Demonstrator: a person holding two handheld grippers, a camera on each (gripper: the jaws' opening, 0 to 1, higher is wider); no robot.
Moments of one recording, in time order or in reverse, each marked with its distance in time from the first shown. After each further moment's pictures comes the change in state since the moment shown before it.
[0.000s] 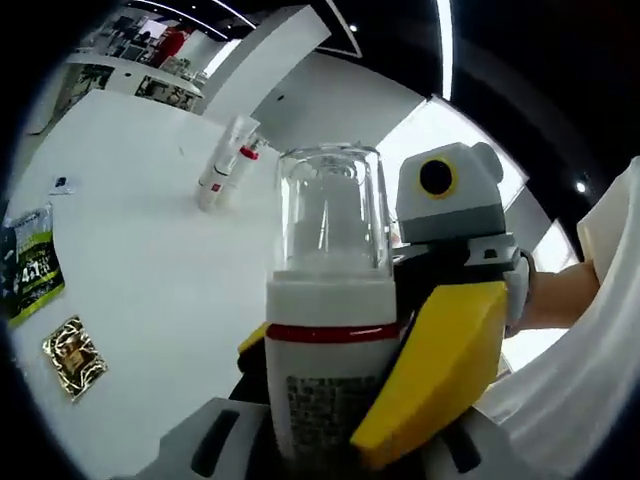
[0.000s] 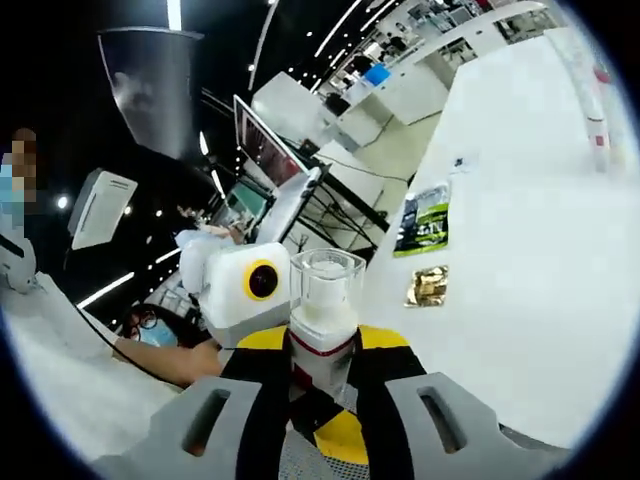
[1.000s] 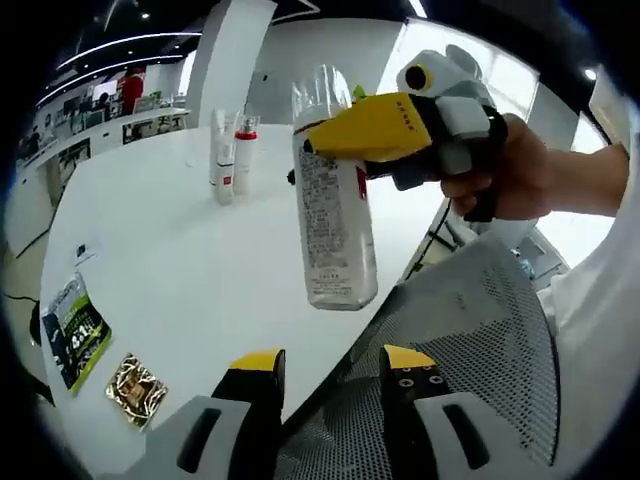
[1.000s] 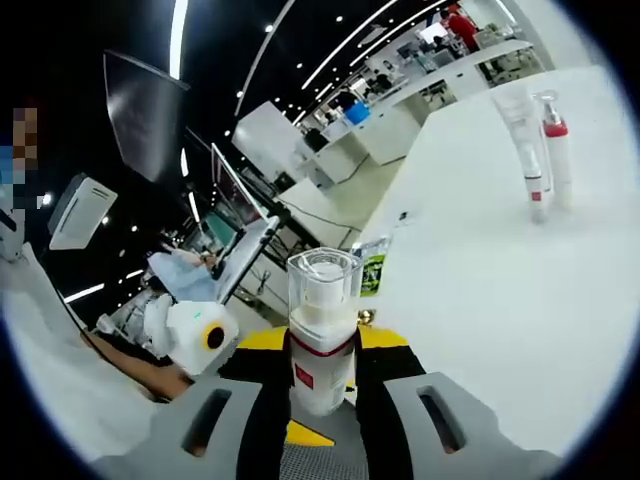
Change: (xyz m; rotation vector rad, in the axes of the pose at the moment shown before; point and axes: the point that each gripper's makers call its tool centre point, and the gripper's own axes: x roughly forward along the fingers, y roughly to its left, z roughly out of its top) left arm 0.002 0.041 -0.022 0.266 0.178 0.315; right arm -0.072 -0.063 0.042 -0.049 -0.186 -0.139
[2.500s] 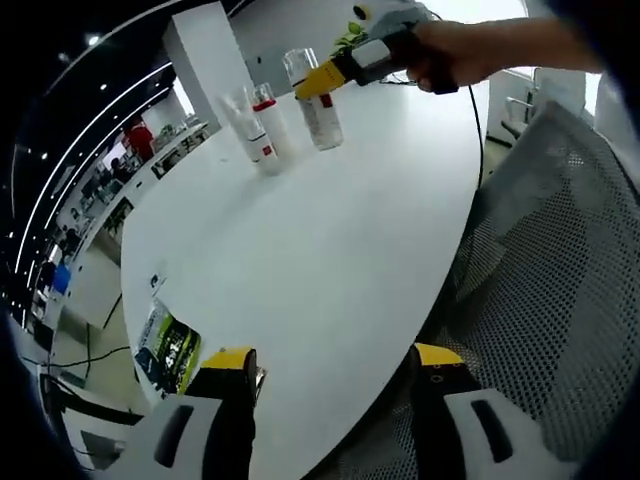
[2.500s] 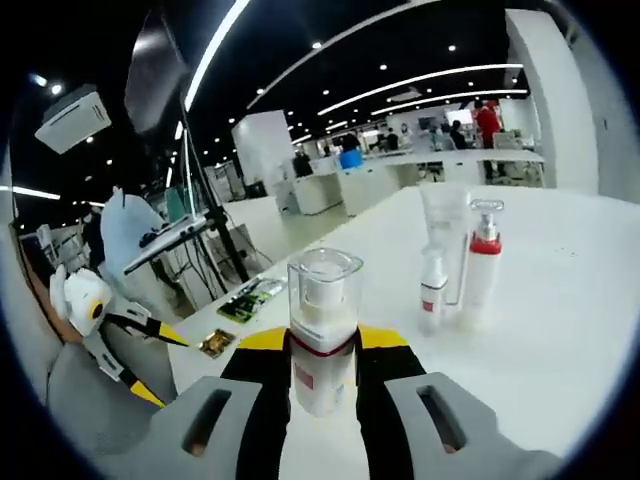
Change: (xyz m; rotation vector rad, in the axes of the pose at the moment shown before) left arm 0.000 0.057 -0.029 0.356 0.192 0.385; right arm -0.022 -0.143 0.070 -0.483 -0.108 -0.237
